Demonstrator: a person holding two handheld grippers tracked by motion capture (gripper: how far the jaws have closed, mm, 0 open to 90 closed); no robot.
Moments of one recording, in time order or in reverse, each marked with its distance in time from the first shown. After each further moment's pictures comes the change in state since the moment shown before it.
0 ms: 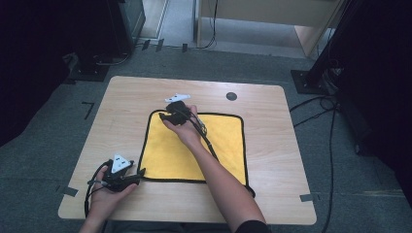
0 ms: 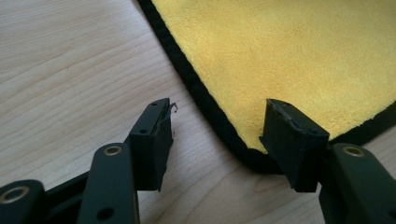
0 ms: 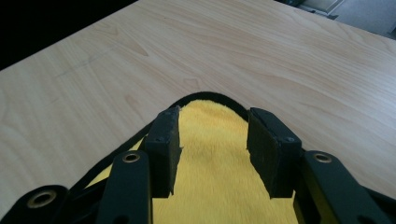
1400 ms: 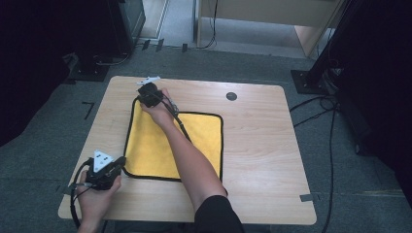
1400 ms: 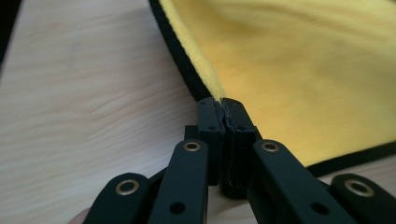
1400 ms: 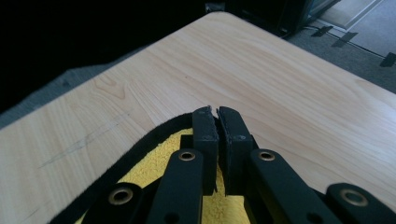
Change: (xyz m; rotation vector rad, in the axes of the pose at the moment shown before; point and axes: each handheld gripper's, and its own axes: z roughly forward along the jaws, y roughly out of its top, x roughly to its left) left arm -0.007 0.026 -0.048 -0.108 0.123 -0.073; right arm 0.023 0.071 0.074 -0.018 0.045 -0.031
